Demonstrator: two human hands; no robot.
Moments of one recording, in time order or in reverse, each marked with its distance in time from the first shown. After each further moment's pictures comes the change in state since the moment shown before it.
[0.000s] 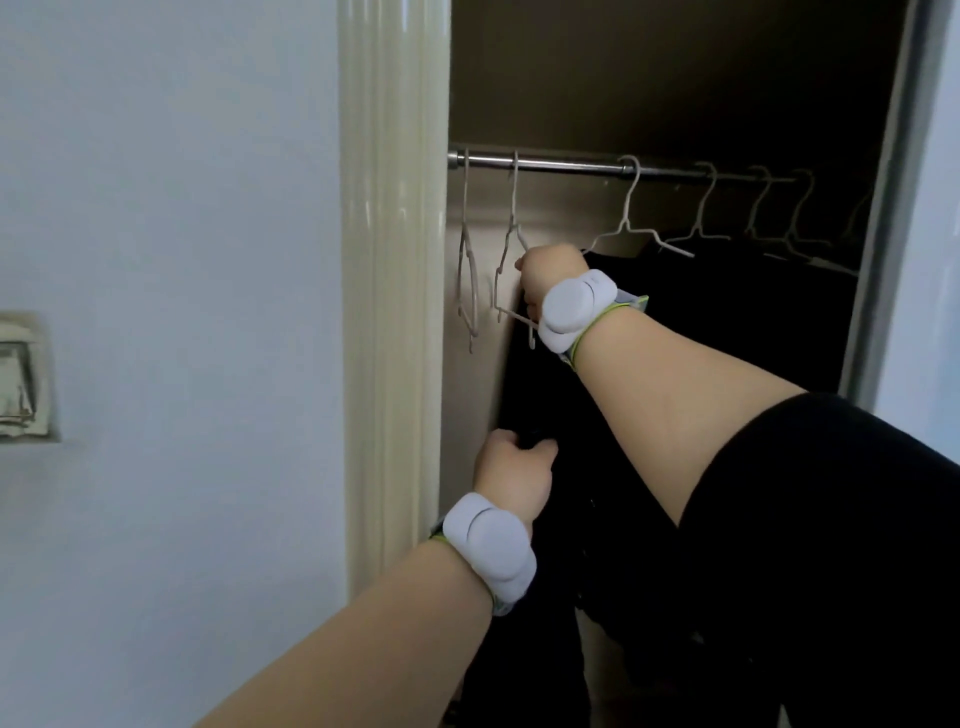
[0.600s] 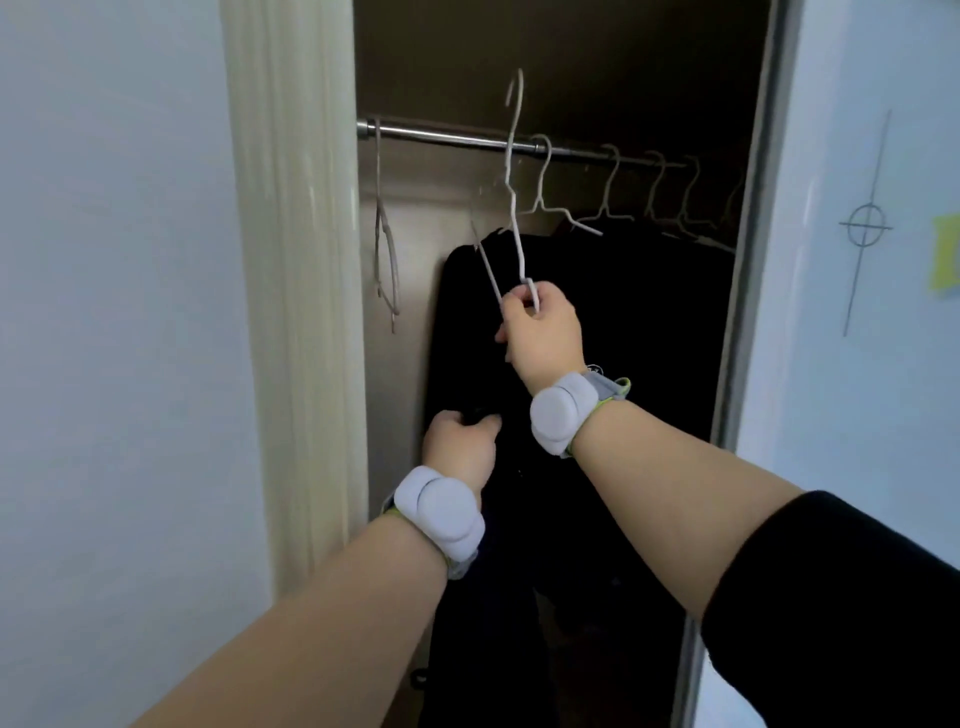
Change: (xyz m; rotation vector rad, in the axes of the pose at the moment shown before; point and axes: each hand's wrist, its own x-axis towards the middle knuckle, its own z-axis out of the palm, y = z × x) left_hand 0.019 -0.018 0.017 -0.030 -0.011 0.025; right_hand -0.072 0.071 -0.044 -0.062 0.270 -0.249
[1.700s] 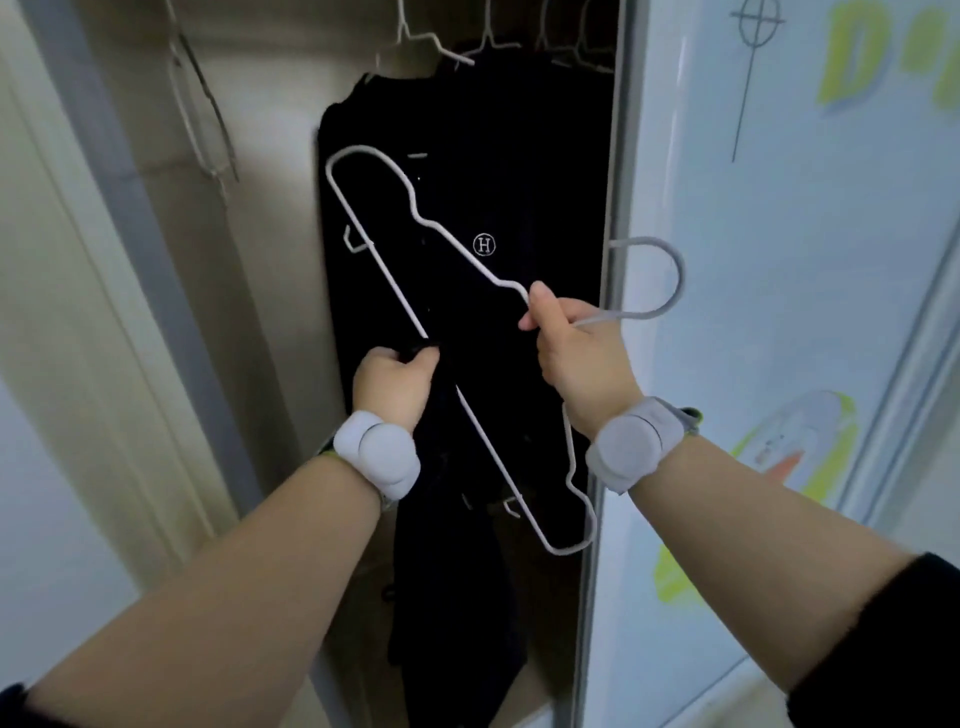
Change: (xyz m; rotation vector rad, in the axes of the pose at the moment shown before) left_hand -0.021 -0.053 0.033 0.245 -0.042 0.006; right_hand -0.100 0.095 -0.121 0.184 0.043 0.253
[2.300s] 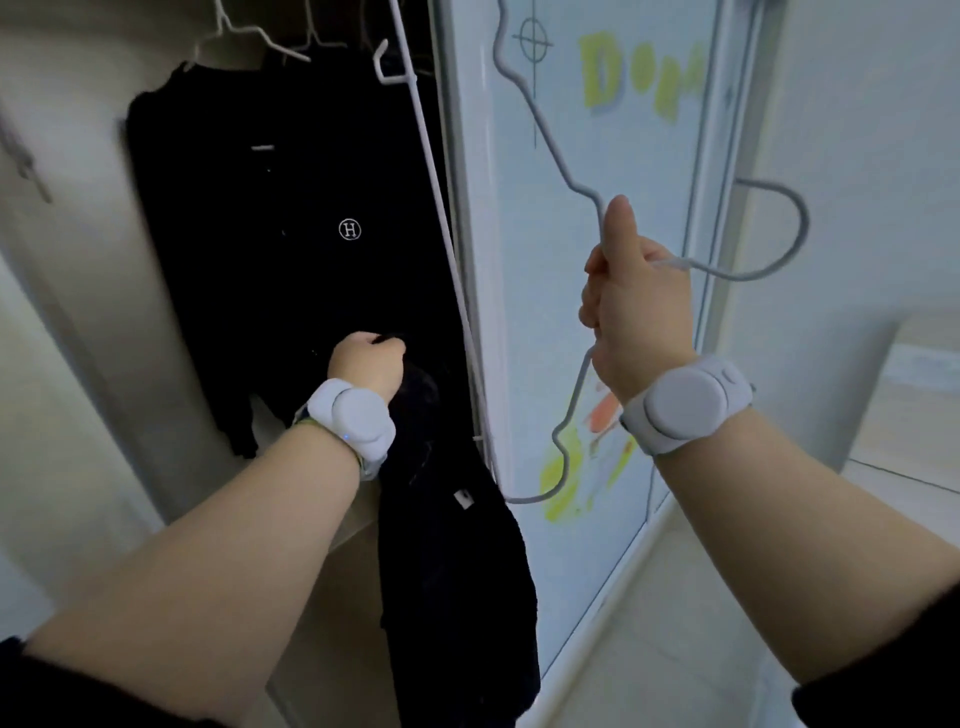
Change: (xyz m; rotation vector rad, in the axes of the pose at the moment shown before) left_hand -0.049 0.005 0.036 0.126 -0.310 0.046; right_hand -0.112 -0.093 -0.077 0.088 0.569 -0.045
